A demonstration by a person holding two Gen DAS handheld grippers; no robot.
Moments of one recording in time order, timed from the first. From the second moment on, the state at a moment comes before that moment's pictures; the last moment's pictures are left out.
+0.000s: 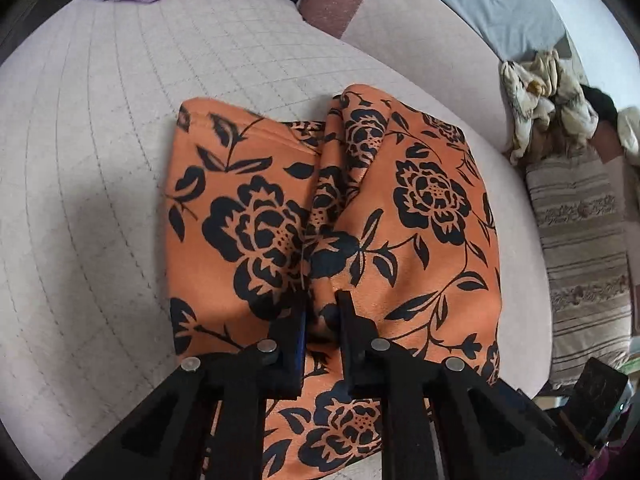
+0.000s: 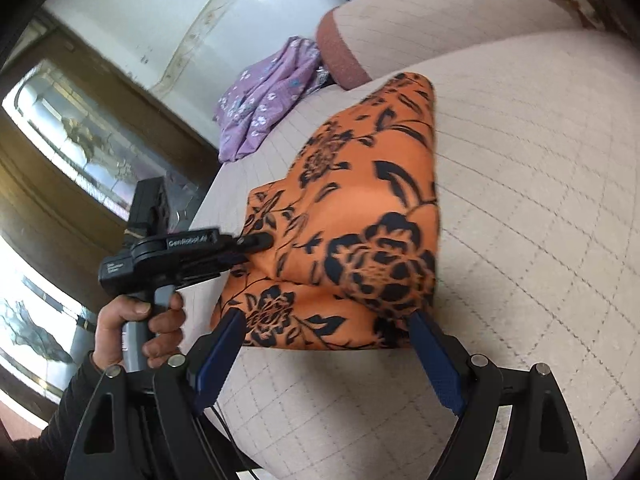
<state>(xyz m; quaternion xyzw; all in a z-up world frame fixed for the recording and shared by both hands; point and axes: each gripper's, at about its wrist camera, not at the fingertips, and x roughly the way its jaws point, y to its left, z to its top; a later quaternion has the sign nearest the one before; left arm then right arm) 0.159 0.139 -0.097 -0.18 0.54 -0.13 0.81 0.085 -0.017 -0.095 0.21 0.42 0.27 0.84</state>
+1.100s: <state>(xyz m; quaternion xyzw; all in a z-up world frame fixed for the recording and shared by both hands) 0.058 0.173 -0.109 -0.23 0.47 -0.04 0.85 0.078 -0.014 -0.060 0.17 0.40 0.27 0.86</state>
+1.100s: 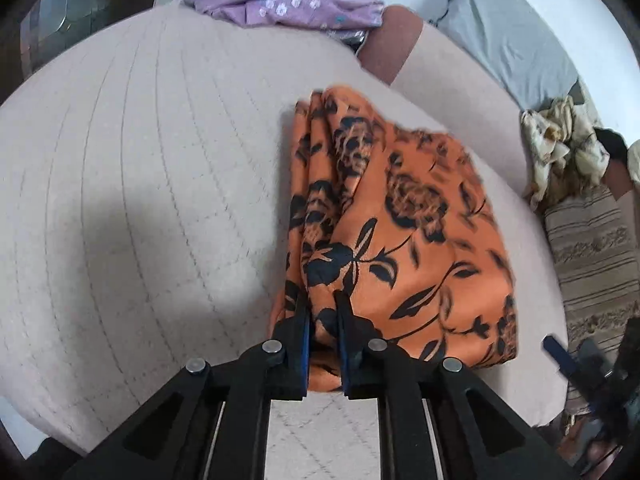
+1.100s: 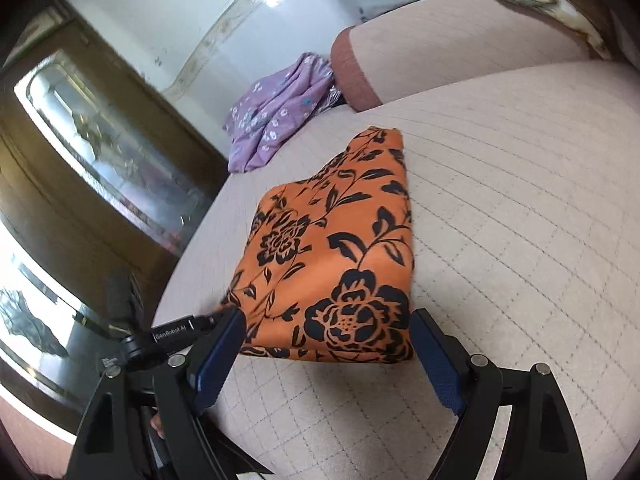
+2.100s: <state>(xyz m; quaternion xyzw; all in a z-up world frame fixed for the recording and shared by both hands) 0.162 0.154 -0.070 -0.10 0.48 0.04 0.87 0.130 0.028 -0.115 0.21 0.46 0.35 0.79</state>
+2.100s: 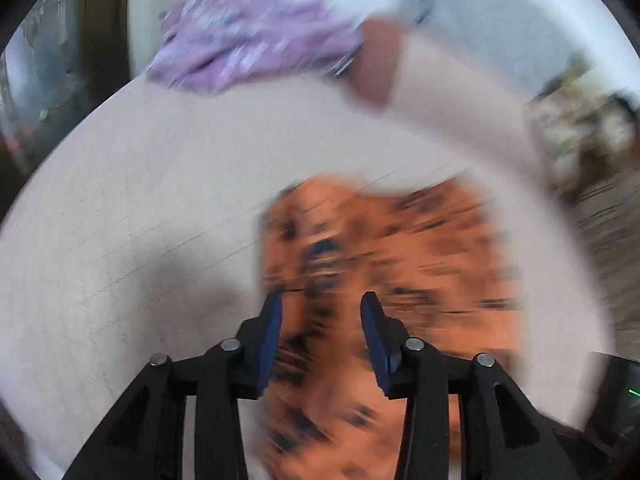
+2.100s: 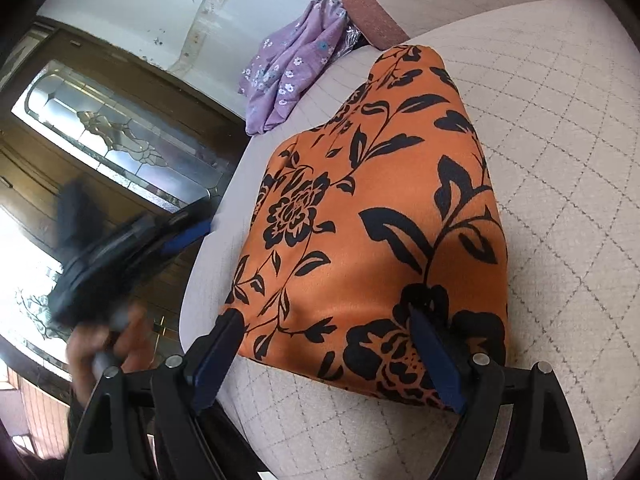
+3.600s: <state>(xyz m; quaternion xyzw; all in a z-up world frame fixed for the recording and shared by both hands) 0.121 0.155 -0.111 -0.12 0.45 0.03 0.89 0.242 0.023 -0.096 0.18 0.49 0.25 0.82</state>
